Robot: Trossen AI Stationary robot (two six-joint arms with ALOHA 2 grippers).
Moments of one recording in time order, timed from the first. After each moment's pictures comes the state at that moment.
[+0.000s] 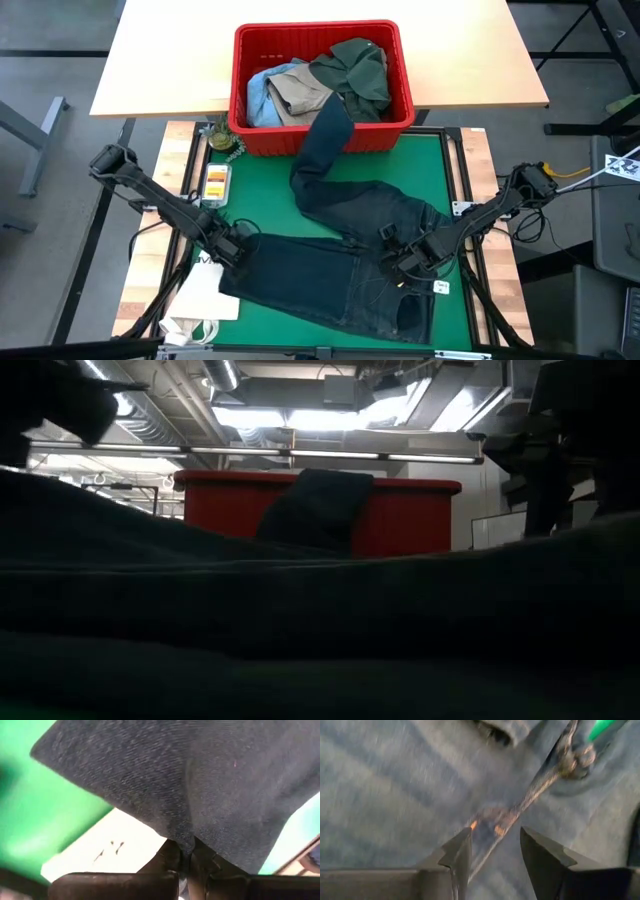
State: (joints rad) left arm -0.54 1.28 0.84 -0.92 0.09 -1.33; right arm 0.54 1.50 0.87 -0.63 0.31 -0.03
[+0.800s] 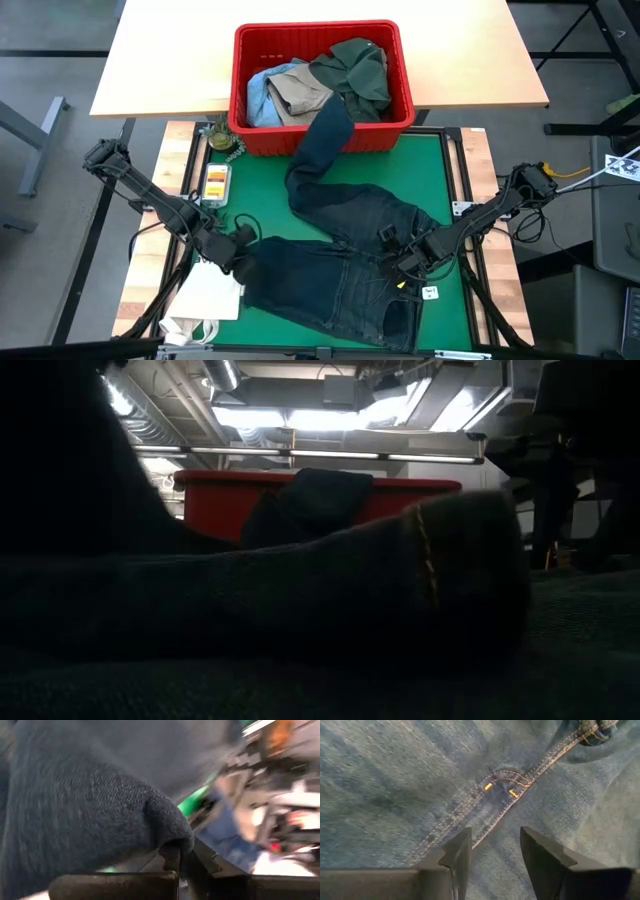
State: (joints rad) left arm -0.58 1.14 0.84 -0.43 -0.09 -1.49; right arm 0.54 1.50 0.87 -0.63 0.26 -0.03
